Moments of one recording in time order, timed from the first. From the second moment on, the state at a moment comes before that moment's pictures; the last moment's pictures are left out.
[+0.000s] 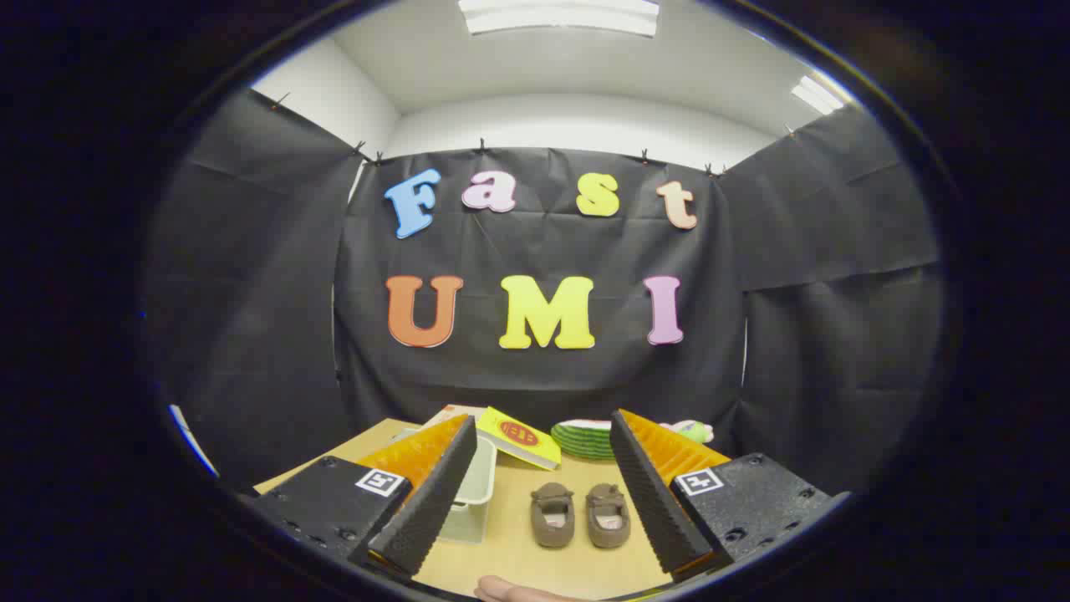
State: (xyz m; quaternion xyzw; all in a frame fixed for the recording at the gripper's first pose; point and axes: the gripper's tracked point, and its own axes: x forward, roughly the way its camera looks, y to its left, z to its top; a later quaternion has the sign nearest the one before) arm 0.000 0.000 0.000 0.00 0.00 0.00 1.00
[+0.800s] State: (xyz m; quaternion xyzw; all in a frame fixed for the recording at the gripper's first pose) arm 0.012 -0.004 -0.023 0.00 0.03 0.00 1.00
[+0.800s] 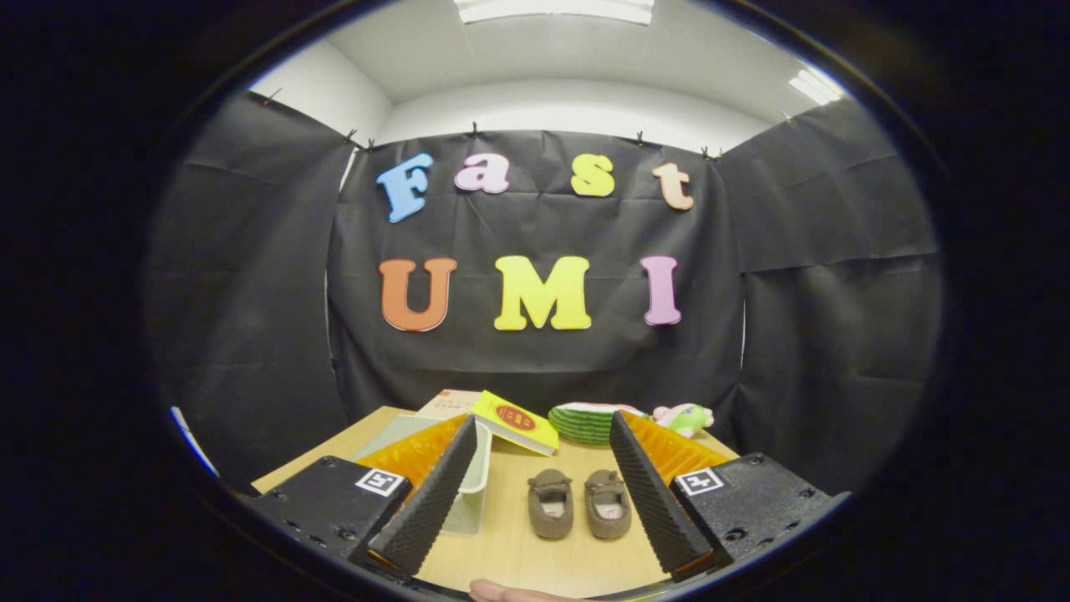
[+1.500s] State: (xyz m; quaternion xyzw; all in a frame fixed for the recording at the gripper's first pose) arm 0.069 -0.014 -0.067 0.02 0.09 -0.01 1.00
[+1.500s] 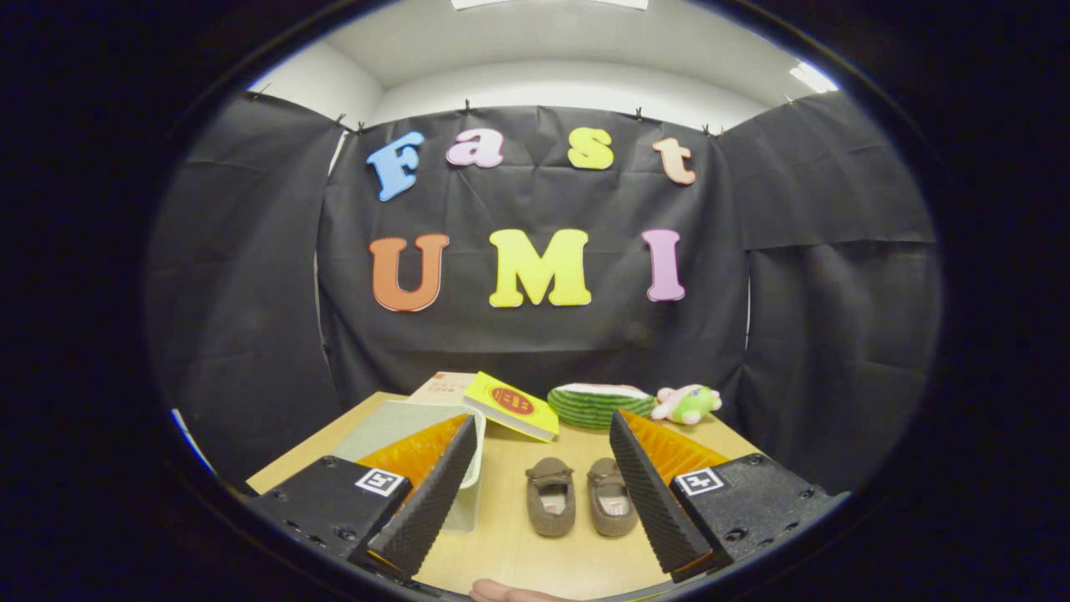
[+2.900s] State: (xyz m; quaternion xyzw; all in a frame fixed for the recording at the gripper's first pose) arm 0.297 0.111 -0.247 0.36 0.44 0.31 0.76
